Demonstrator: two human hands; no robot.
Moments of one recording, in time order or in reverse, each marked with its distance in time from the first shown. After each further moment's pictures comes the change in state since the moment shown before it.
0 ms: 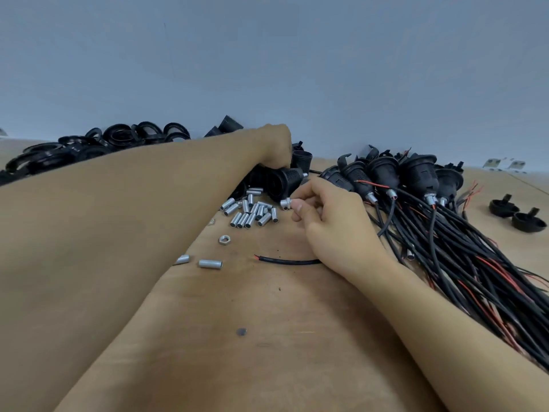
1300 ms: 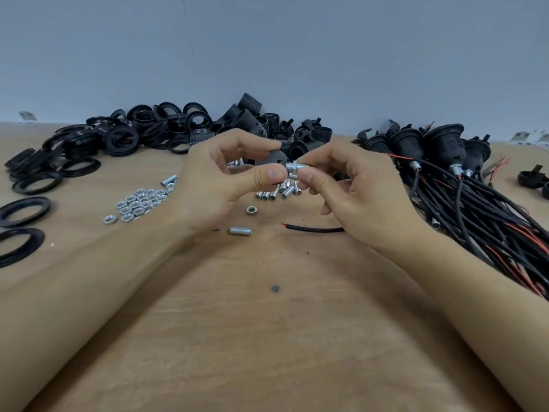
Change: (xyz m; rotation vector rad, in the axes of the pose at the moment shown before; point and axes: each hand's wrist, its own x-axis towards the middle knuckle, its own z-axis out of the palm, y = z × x) left_hand -0.193 -0.031 0.027 -1.312 0.379 0.172; right_hand -0.014 -0.018 -0.005 0.200 -0.017 -0.357
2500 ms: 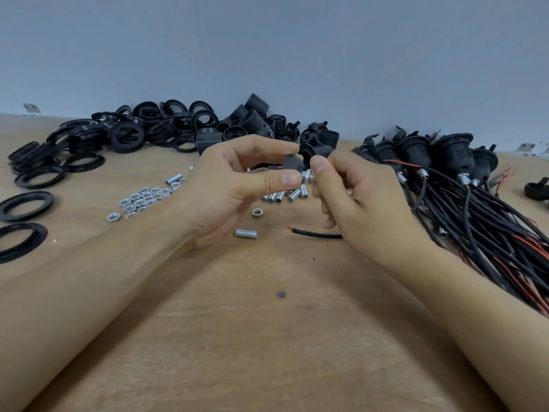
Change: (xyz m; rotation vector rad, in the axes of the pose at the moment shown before) left_hand 0.001 0.005 0.001 -0.261 -0.115 -0.136; right_hand -0.001 -0.002 0.012 -0.080 0.060 0.071
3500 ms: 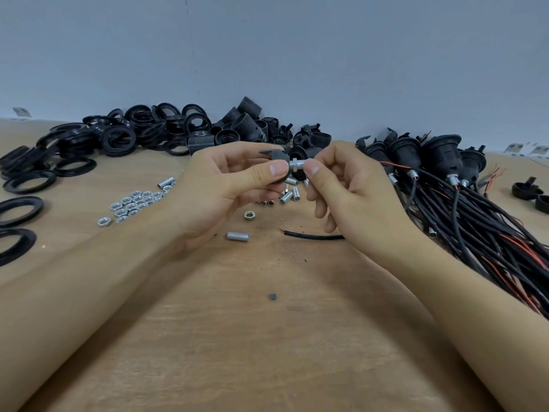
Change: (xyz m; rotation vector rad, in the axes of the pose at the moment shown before) left_hand 0.001 -0.002 -0.001 0.045 0.059 -0.035; right_hand 0.004 -0.005 -0.009 0.153 -0.054 0.158
